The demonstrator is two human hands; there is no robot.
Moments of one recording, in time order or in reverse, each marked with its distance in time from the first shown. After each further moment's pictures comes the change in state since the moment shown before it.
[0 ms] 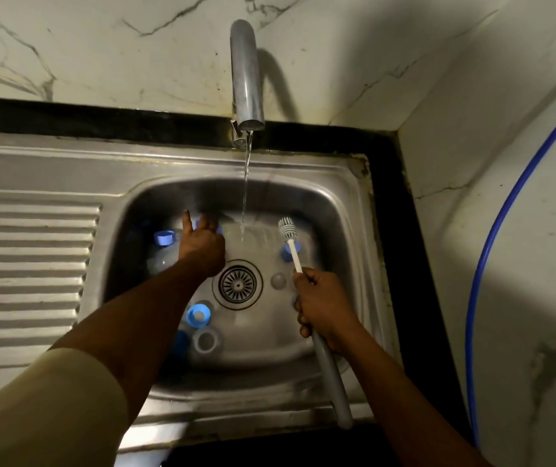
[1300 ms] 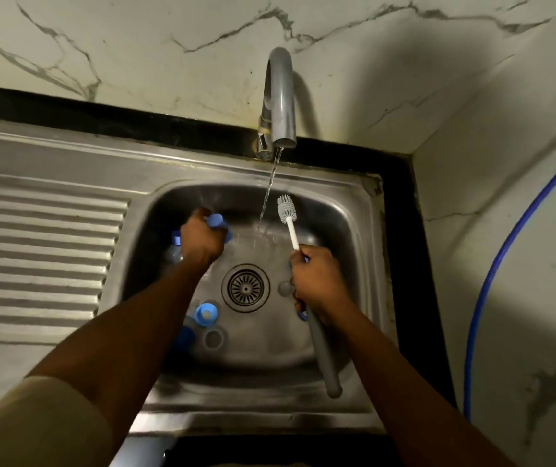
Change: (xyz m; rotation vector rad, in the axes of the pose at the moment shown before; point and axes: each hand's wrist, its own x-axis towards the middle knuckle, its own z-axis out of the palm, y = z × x) left_hand -0.021 -0.019 -0.020 -1.382 0.340 -0.571; right_hand 0.015 -0.045 0.021 -0.354 0.110 -0.194
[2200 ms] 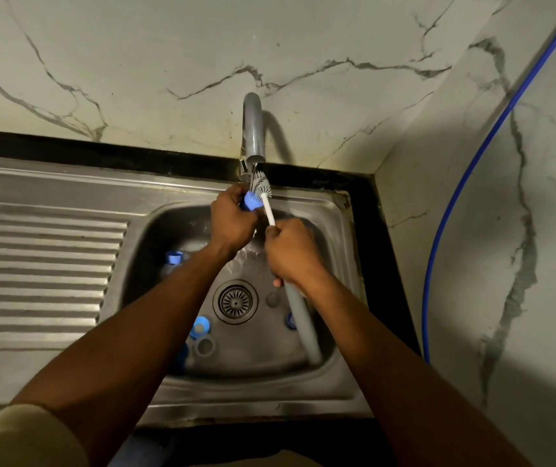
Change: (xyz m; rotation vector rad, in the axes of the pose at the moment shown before) left_hand -0.068 0.109 -0.013 -0.339 -0.096 0.490; right_hand -0.055 -0.062 -0.033 -0.101 0.055 -0.220
